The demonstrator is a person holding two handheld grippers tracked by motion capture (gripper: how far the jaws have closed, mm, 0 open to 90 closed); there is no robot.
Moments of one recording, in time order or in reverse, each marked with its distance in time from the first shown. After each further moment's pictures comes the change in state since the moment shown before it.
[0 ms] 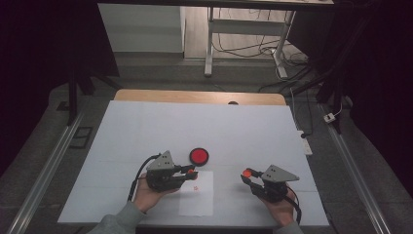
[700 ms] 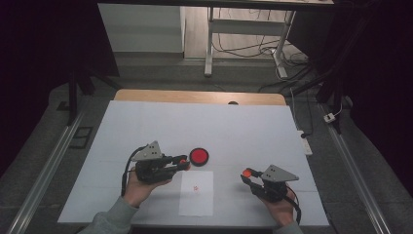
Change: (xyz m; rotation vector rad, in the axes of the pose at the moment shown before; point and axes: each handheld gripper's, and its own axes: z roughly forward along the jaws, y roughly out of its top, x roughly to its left) left arm 0.010 0.017 -0.030 -0.066 0.018 -0.028; right arm 0.000 0.000 0.001 0.001 -0.003 -0.002
